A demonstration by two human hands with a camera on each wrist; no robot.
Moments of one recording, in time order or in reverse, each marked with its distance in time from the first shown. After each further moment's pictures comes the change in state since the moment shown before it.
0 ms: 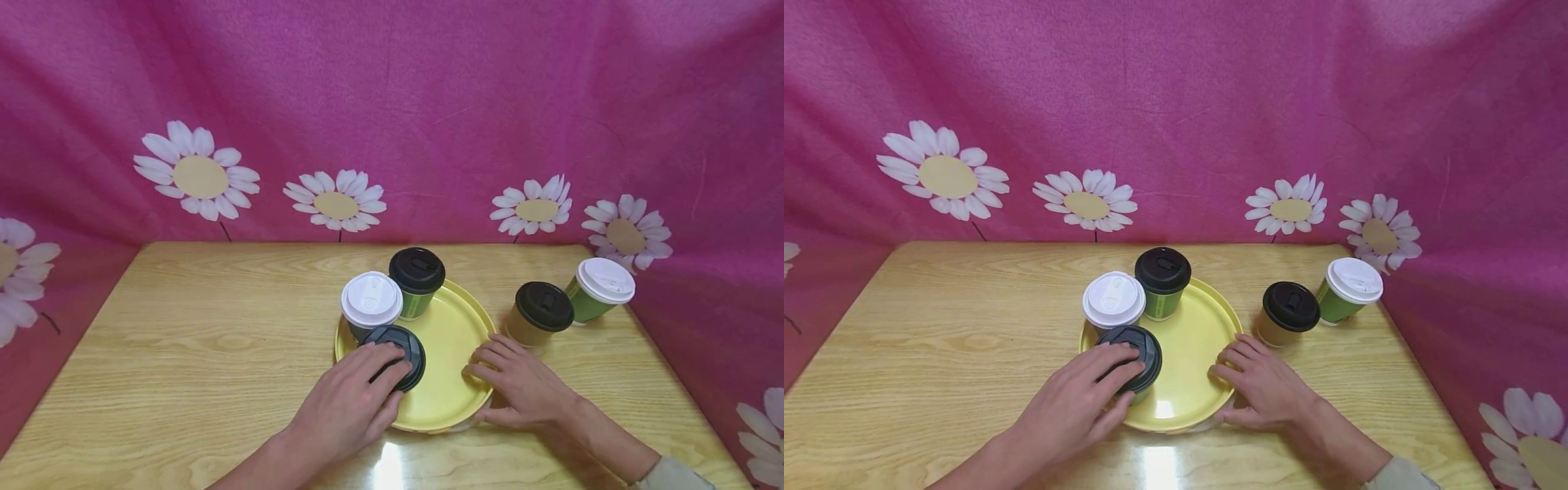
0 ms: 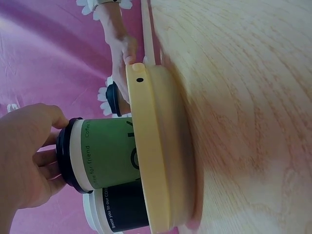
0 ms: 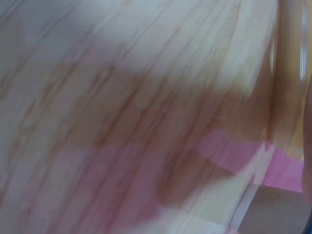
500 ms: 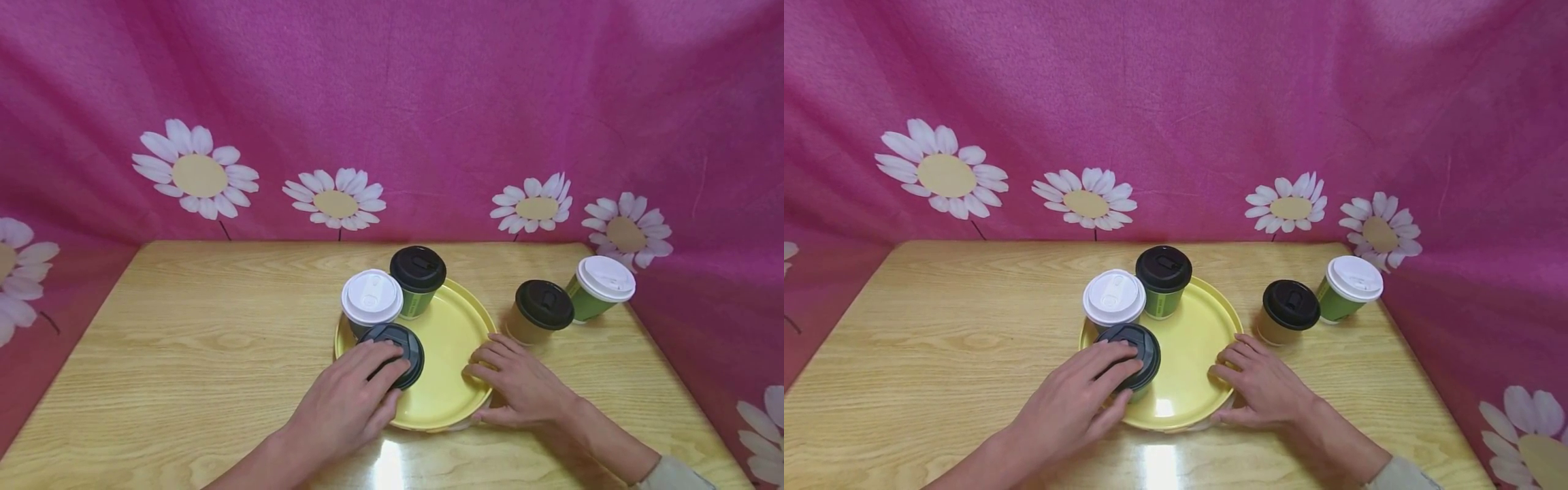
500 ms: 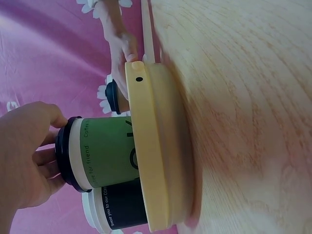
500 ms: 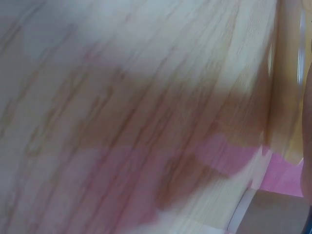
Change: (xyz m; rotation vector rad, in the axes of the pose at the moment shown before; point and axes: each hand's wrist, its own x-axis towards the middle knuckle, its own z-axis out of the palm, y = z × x) left_hand -0.002 -0.002 0.000 -0.014 -0.011 -0.011; right_hand 0.003 -0.004 0.000 0.014 0.016 0.007
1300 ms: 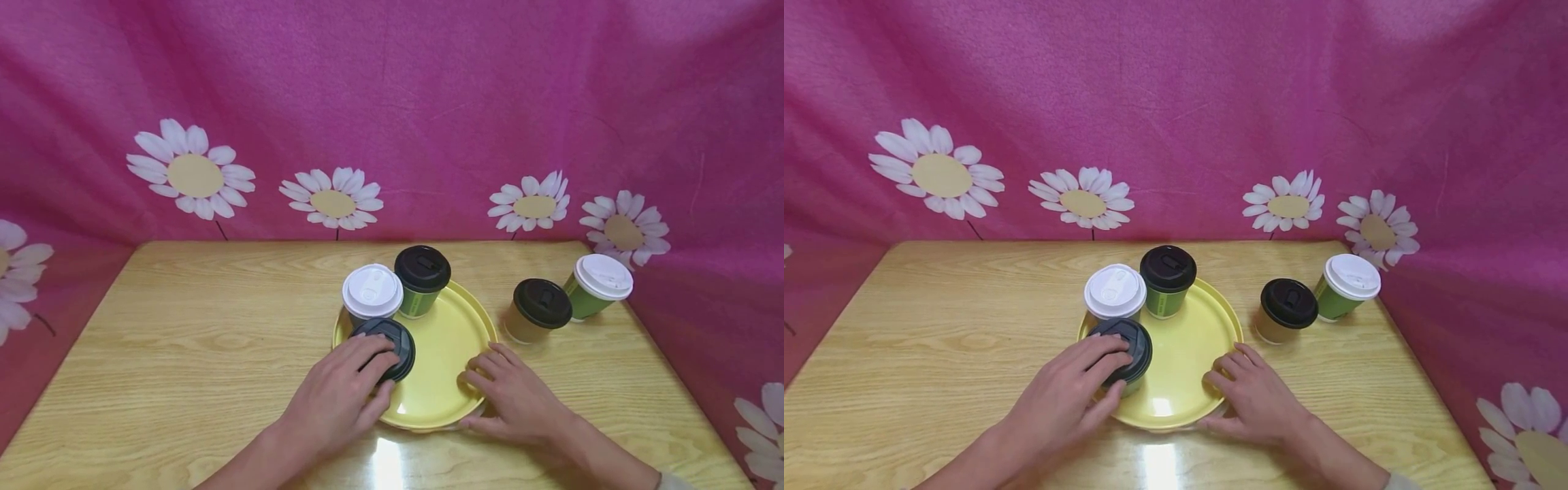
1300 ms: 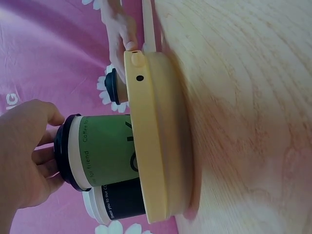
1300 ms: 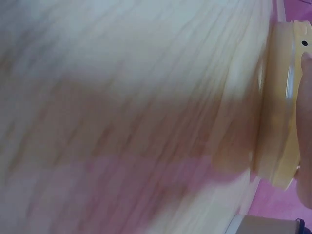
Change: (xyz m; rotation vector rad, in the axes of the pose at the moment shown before) left_hand 0.000 -0.006 -0.001 -0.040 -0.007 -0.086; right_hand 0.001 -0.030 -0.001 -0.018 -0.042 0.175
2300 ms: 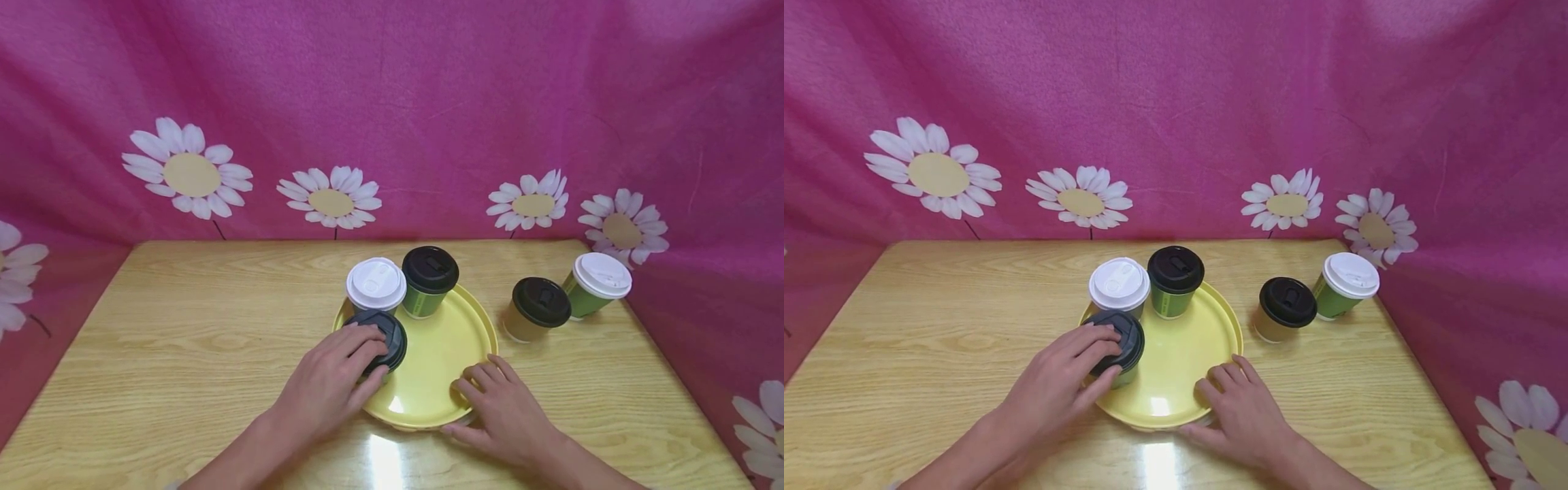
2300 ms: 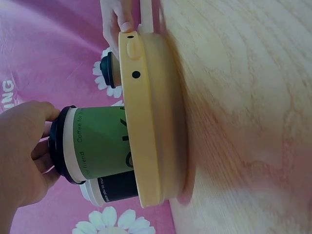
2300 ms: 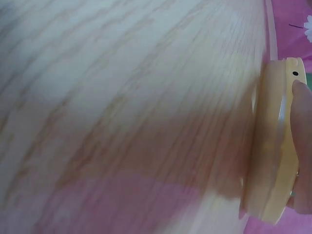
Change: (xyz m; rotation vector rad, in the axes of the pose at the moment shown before) left_hand 0.002 -0.016 0.000 -0.034 0.016 -0.018; right_hand 0.002 -0.036 0.000 -0.060 -0.005 0.173
